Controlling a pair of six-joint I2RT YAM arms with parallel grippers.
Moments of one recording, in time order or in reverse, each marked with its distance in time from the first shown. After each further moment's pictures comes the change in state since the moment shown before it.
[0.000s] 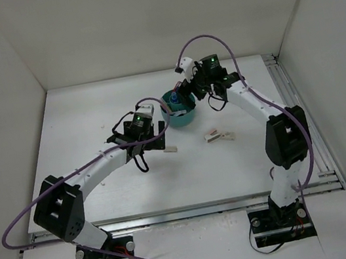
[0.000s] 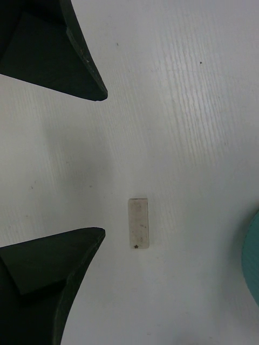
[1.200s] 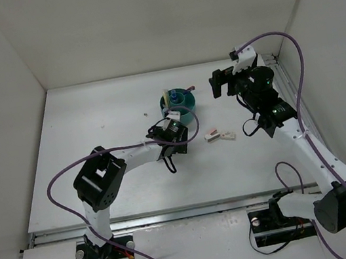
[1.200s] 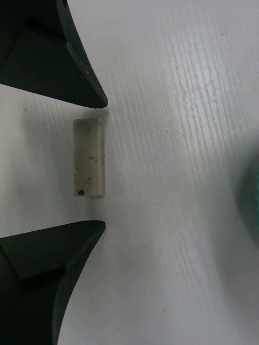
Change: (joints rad) left arm -0.176 0.402 0.148 0.141 -0.144 -0.105; right arm -0.066 -0.703 -0.505 0.370 0.358 0.423
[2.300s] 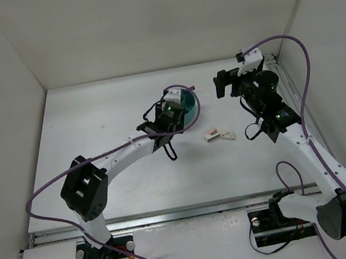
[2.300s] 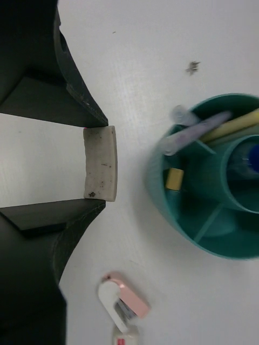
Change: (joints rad) left arm -0.006 -0.146 0.111 -0.023 -0.061 0.109; right arm -0.006 -0.059 -0.050 0.035 0.051 0.024
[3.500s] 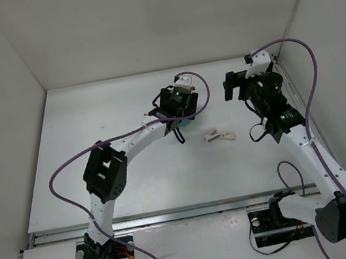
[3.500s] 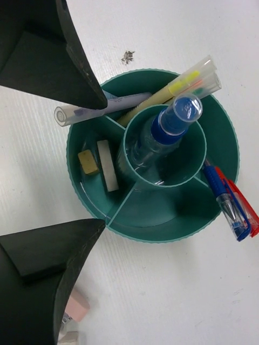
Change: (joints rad) left arm 0.042 0.270 0.350 0.021 0.021 0.136; right arm -0.072 -0.021 -0.029 -0.069 0.026 0.026
